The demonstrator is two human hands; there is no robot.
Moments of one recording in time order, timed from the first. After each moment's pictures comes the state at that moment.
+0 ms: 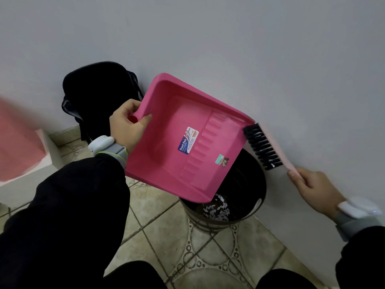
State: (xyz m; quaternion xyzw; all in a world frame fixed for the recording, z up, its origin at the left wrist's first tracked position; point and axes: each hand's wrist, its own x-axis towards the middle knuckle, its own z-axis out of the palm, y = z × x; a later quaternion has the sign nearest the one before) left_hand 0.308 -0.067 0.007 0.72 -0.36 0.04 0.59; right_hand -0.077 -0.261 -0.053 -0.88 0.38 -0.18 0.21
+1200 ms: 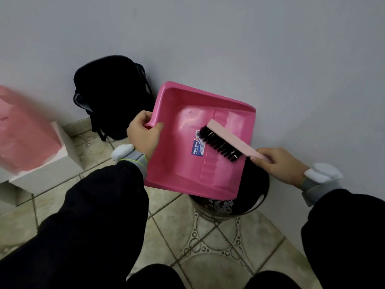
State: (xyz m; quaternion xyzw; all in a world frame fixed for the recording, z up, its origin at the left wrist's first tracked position) left_hand 0.285 -0.065 0.016 0.78 -0.24 -0.01 0.58; right_hand 0.013 -0.252 -0.005 -0.92 0.27 -0.05 0.28
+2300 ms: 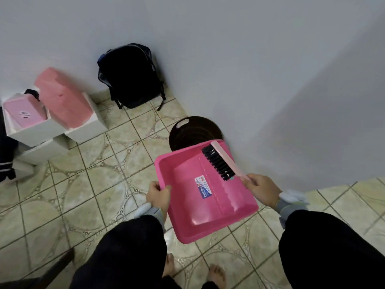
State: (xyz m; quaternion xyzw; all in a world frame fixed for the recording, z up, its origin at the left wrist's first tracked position) left_hand -0.024 0.065 0.160 0.84 0.13 -0.26 0.46; right_hand -0.201 -0.154 0.180 -0.83 0.38 0.10 0.40
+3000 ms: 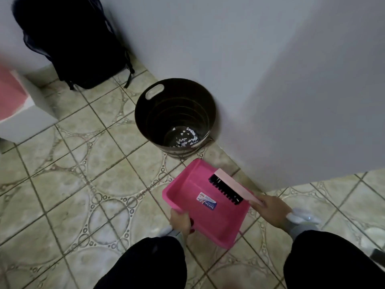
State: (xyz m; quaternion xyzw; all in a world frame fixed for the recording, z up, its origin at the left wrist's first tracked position) left_hand -0.087 0.015 -0.134 0.77 0.21 -0.43 0.41; right_hand -0.262 -0.160 -0.107 -0.79 0.46 0.22 0.33
